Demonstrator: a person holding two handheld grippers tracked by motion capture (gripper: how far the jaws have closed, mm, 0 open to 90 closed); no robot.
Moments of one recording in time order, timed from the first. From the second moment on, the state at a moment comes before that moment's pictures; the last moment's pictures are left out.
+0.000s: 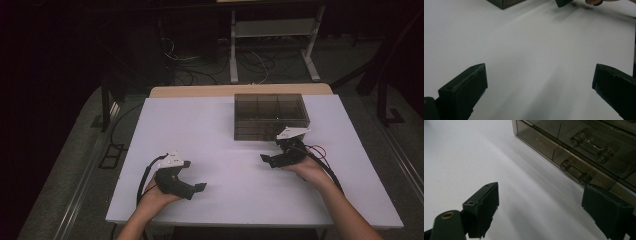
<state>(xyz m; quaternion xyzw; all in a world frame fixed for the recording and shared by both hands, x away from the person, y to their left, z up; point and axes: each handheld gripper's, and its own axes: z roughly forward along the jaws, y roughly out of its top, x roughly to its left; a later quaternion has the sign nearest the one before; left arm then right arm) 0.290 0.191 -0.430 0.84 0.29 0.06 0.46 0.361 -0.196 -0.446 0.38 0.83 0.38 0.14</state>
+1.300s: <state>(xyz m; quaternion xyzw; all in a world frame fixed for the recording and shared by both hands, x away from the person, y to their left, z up) 0.290 0.190 -0.430 0.84 0.29 0.07 0.45 0.354 -0.192 -0.447 0.33 0.85 0.34 0.22</state>
